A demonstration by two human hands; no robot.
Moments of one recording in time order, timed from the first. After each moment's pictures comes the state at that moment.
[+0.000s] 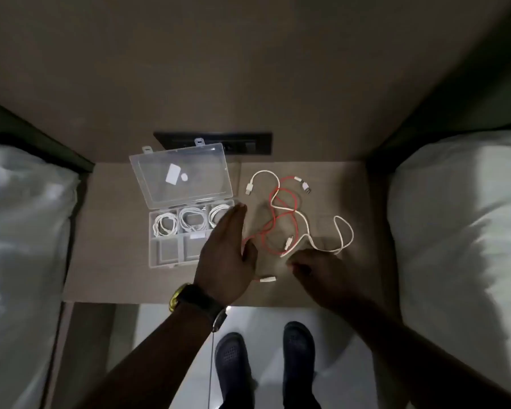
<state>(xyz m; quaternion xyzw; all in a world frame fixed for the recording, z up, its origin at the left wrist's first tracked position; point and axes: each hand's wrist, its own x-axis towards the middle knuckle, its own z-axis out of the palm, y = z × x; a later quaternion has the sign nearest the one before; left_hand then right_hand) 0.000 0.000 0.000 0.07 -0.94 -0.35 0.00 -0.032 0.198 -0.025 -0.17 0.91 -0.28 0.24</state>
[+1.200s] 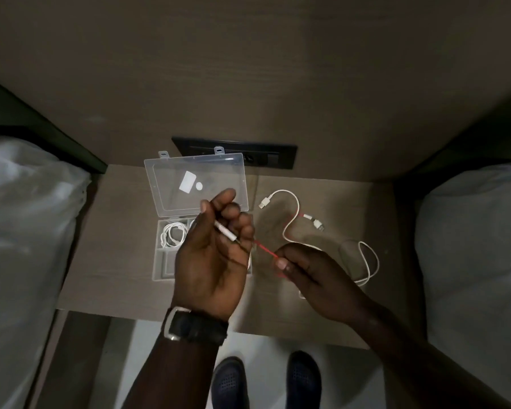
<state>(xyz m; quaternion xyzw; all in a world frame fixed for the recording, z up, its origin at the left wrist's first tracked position) -0.029 -0.023 0.037 0.21 -0.24 -0.95 0.06 -0.070 0.151 -0.020 -0.32 0.81 -0.44 0.24</state>
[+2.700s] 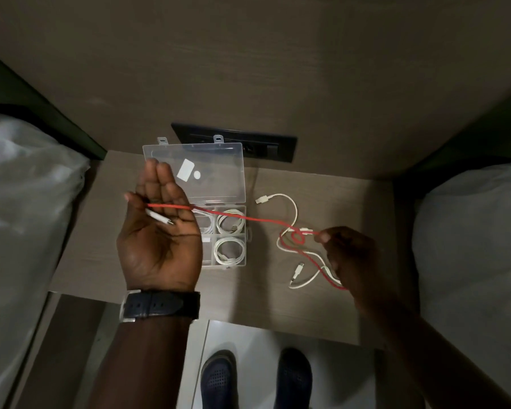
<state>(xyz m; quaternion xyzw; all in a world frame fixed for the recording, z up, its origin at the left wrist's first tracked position) -0.018 -0.059 0.035 0.16 -0.07 -0.95 0.26 -0.082 0.197 -0.052 0.05 0.78 -0.60 0.20</state>
